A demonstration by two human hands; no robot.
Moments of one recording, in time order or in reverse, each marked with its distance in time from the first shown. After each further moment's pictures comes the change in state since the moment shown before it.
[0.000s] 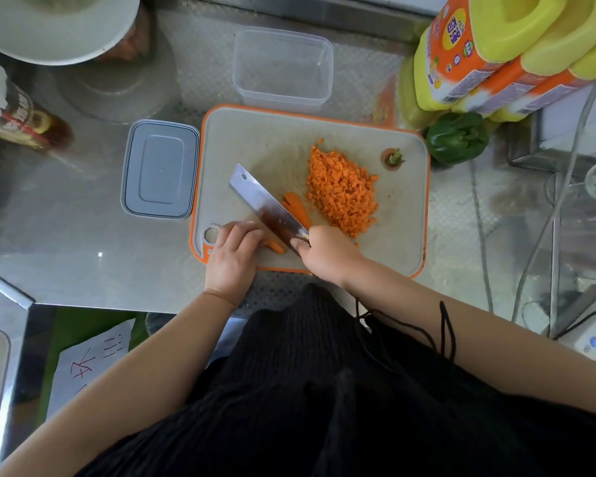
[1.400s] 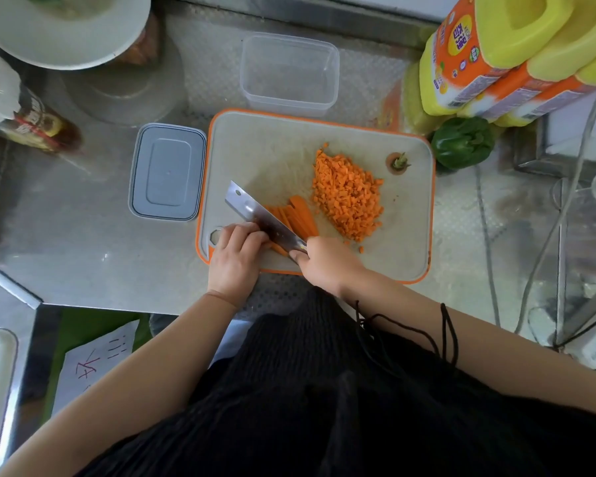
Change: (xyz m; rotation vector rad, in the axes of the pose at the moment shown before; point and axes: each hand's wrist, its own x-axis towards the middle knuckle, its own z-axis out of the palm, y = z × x) left_hand -0.002 -0.005 -0.001 0.058 -0.045 -0.041; right_hand -0.002 -0.004 0.011 -0.047 -0.054 -0.008
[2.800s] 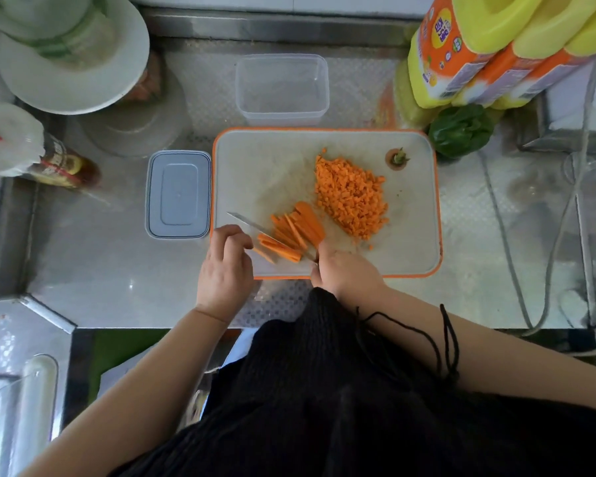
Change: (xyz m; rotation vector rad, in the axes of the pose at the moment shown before) left_hand 0.014 0.002 -0.053 -0.082 0.006 -0.001; right_hand -0.022 0.005 0.015 -0.103 0.139 -0.071
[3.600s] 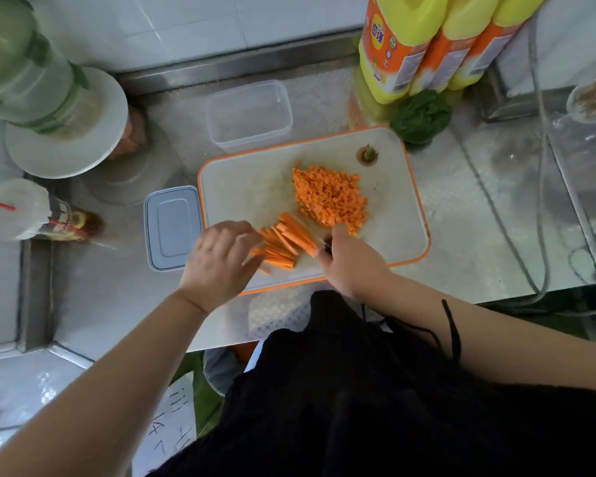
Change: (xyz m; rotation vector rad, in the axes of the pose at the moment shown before) left_hand 0.058 0.002 -0.025 0.230 -0.117 0.593; right_hand -0.019 0.021 -0.012 0.368 0.223 0.137
